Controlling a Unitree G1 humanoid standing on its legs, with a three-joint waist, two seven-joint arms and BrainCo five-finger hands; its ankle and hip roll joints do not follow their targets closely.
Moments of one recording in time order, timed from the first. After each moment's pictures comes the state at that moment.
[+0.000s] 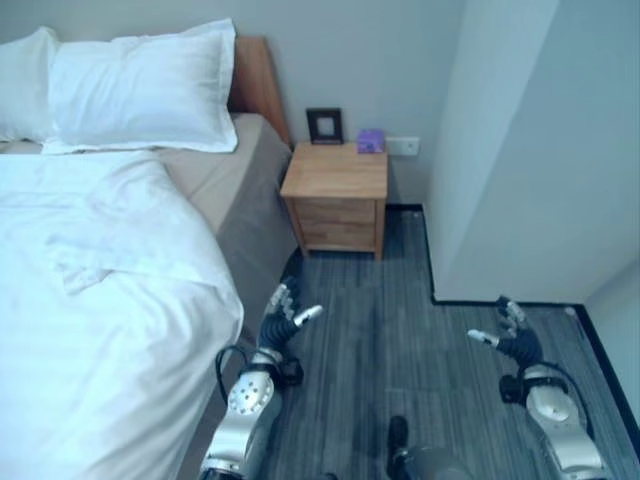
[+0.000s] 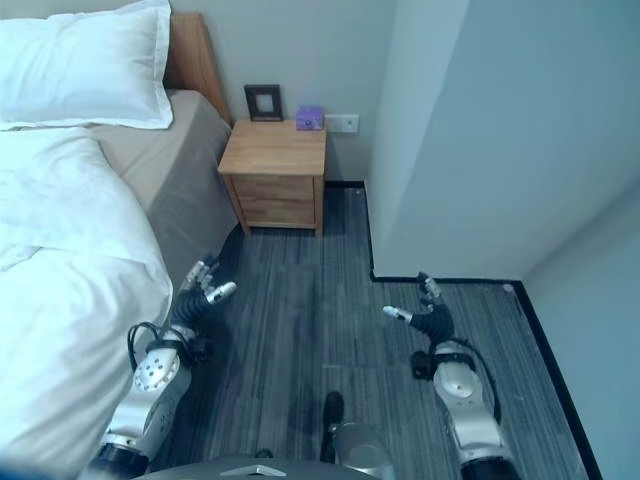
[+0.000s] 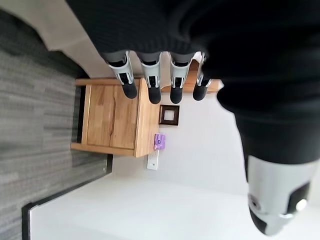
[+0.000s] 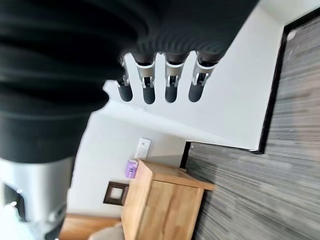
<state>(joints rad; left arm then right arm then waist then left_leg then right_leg) 0.07 0.25 -0.13 0.05 -0.33 -0.08 0.11 0.08 -0.36 0.08 0.18 0.08 -0.05 -0.14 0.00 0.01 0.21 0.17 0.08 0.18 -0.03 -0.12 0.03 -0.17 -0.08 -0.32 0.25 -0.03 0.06</state>
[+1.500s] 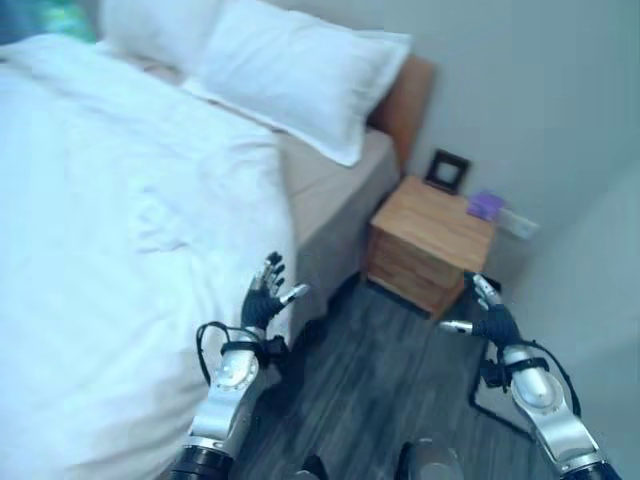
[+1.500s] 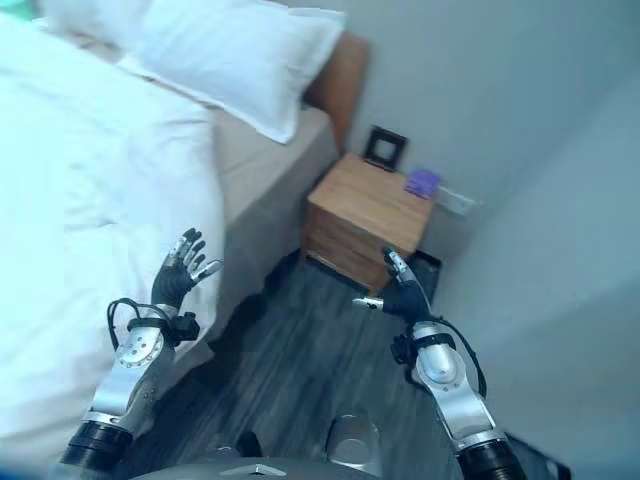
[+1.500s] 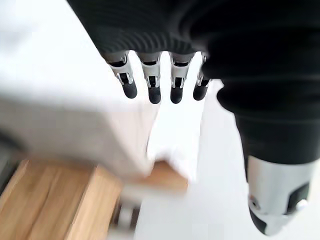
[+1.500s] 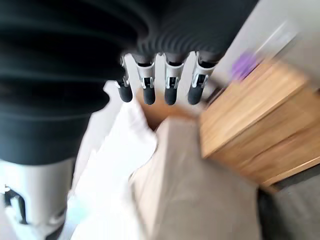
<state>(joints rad) 0.02 0.34 -0.08 0.05 -0.35 -0.09 0.13 0.05 -0.43 0.19 0.00 -0.04 -0.10 -0.12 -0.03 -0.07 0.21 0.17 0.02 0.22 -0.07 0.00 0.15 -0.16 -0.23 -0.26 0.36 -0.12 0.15</state>
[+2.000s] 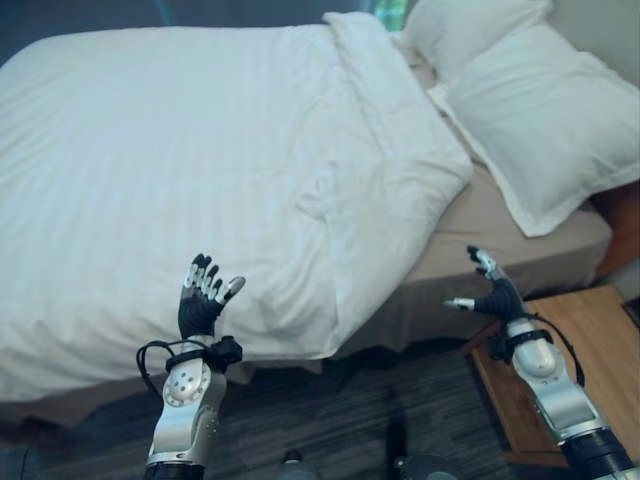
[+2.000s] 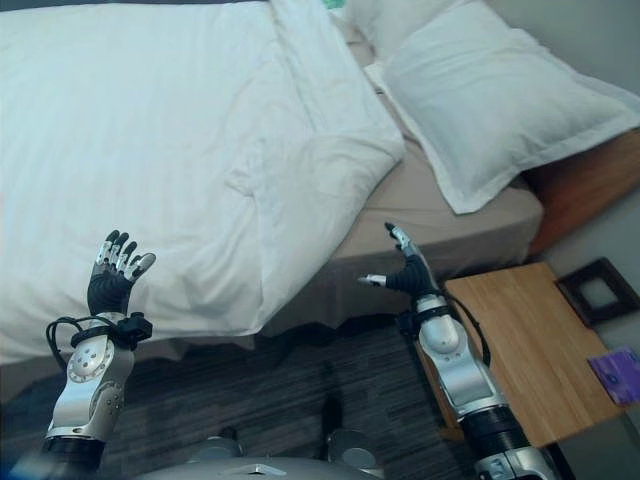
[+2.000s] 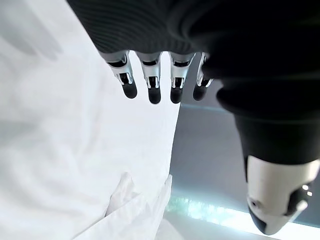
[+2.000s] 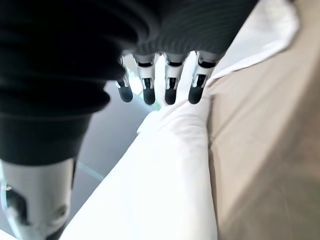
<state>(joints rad) 0.05 0.35 0.09 0.08 -0.49 -0.18 0.19 -0.19 -0.54 0.19 0.11 -0.11 -0.07 -0.12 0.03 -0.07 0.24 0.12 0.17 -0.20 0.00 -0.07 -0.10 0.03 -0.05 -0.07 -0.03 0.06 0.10</state>
